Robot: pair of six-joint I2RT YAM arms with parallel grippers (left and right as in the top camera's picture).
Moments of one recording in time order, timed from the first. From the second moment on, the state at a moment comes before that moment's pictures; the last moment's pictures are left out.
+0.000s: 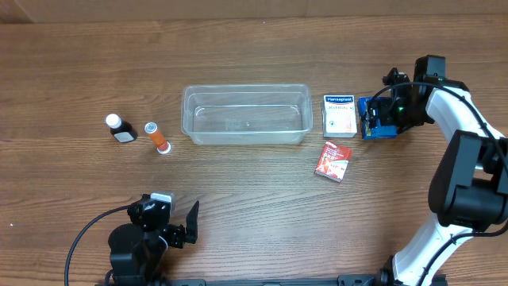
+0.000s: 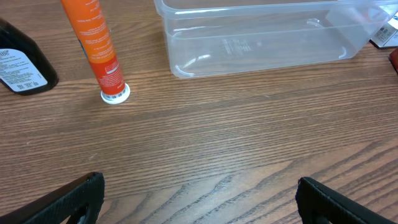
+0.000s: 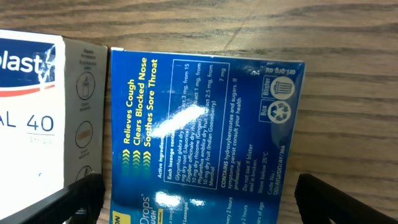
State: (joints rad) left arm 0.02 0.01 0.17 -0.68 0.24 0.06; right arm -0.20 2.03 1.40 -0.72 -0.25 -0.27
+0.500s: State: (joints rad) left arm 0.02 0.01 0.17 -0.68 0.24 0.06; right arm -0.18 2.06 1.41 -0.70 -0.13 -0.21
